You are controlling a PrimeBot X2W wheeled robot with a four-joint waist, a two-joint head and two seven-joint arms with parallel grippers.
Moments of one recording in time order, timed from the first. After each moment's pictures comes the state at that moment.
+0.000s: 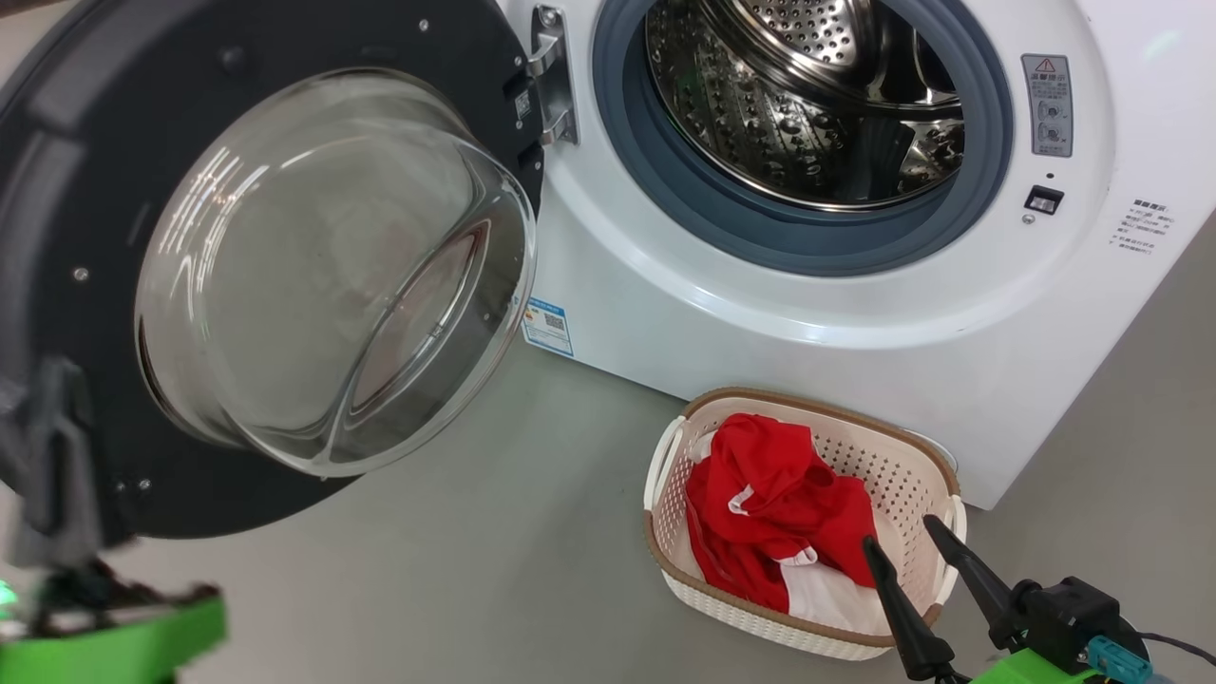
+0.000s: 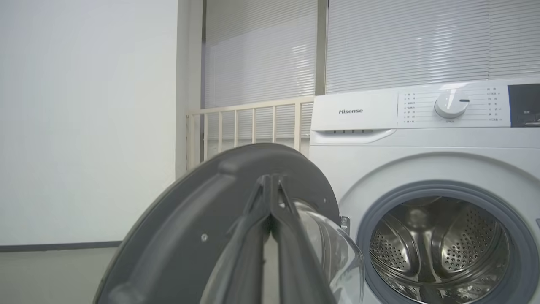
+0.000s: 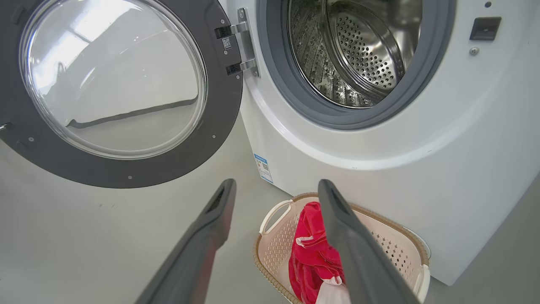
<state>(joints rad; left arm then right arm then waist) -0.08 0.04 0.20 -0.18 -0.24 -0.05 -0.26 0.04 -0.18 0.20 0.25 0.41 0.12 -0.26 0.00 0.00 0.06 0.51</state>
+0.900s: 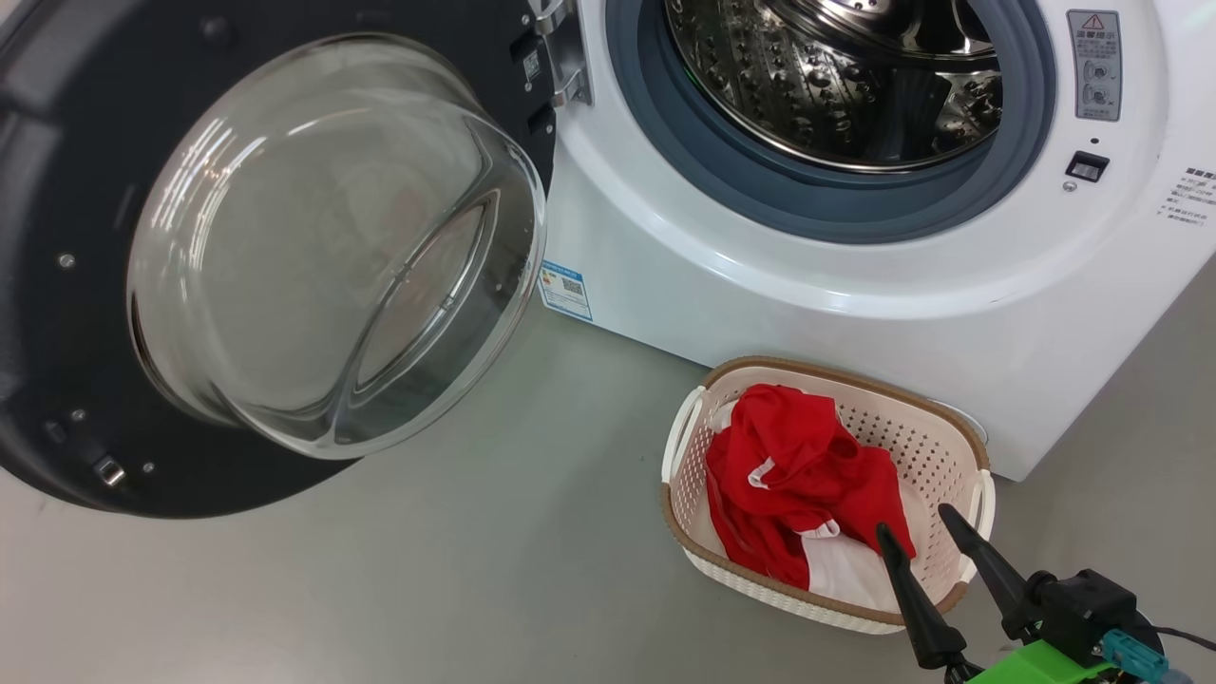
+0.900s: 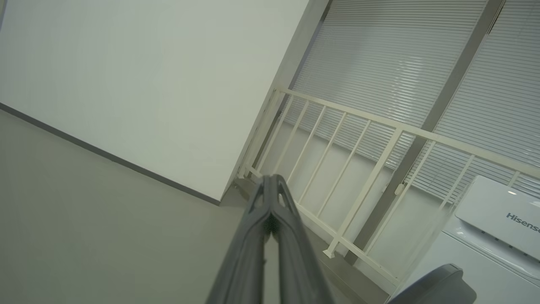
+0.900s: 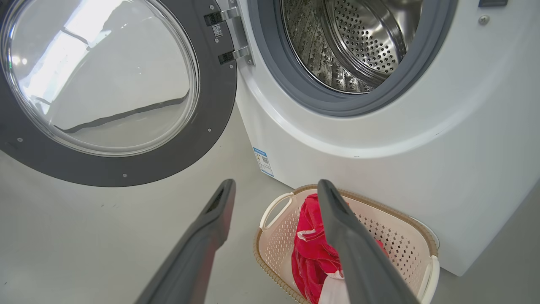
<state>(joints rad) -0.77 0.40 0.53 0.55 -0.66 -0.12 0.01 0.04 -0.18 0.17 0.23 0.40 0.12 -0.26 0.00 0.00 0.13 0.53</state>
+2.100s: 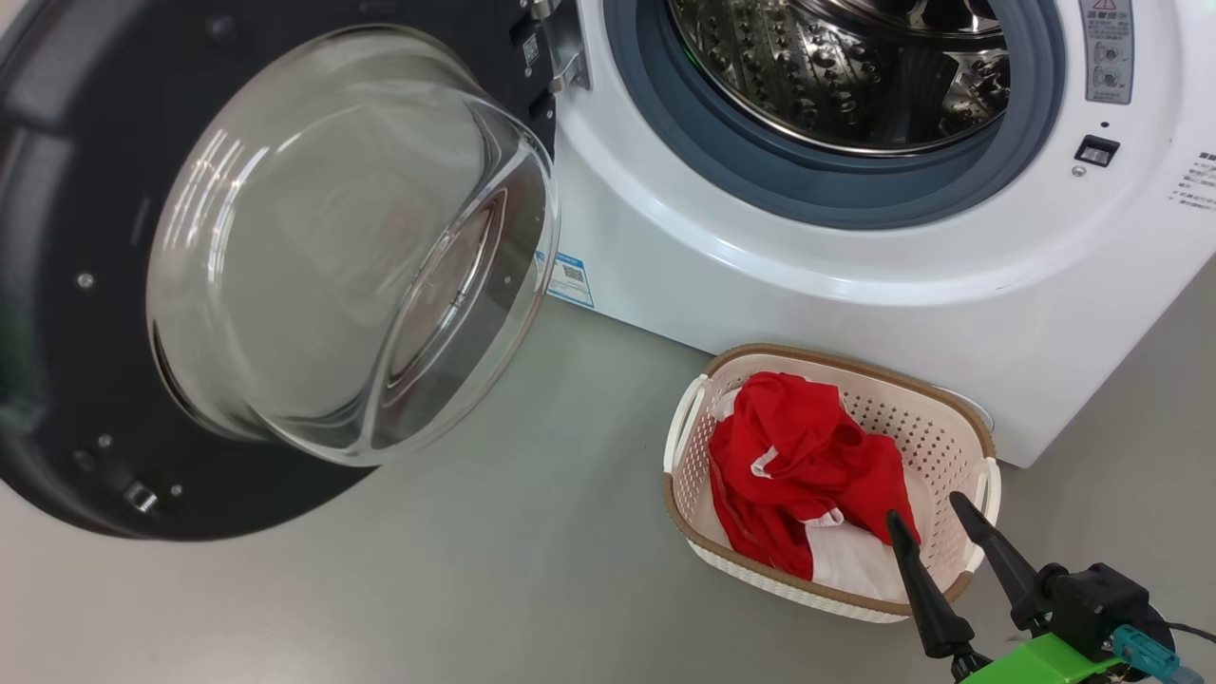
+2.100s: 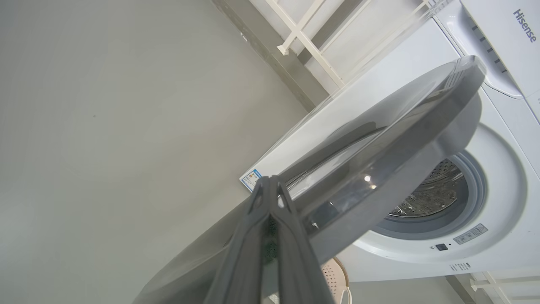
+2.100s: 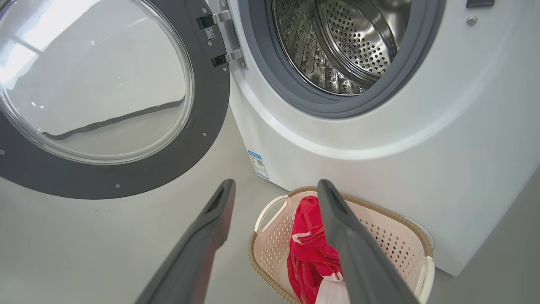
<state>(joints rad) -0.69 0.54 0.27 0.60 -1.17 -0.12 0.79 0.04 -0.16 0.14 0.21 0.38 0.12 -0.26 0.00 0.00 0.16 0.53</state>
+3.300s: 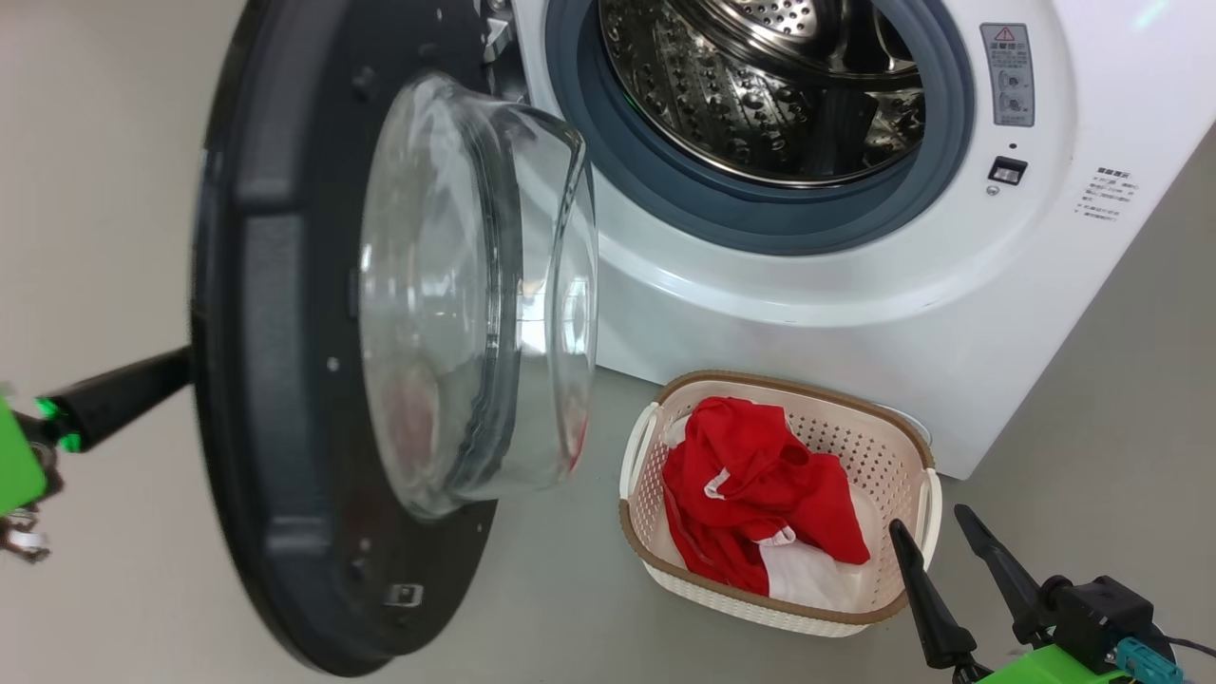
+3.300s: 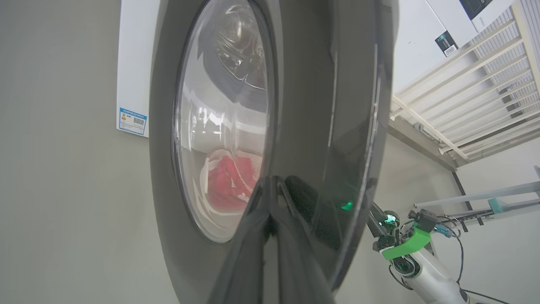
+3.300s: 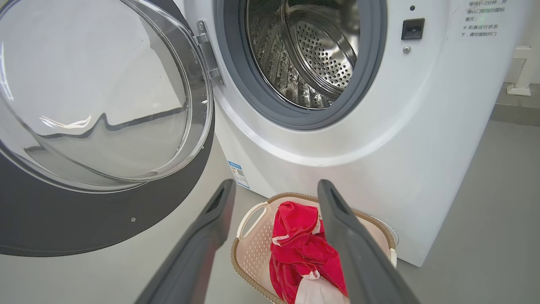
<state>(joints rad) -0.53 0.61 -0.01 0.11 -1.45 -0.12 0.96 0.06 -0.14 0.11 0.21 0.38 0.12 -0.26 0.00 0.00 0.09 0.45</state>
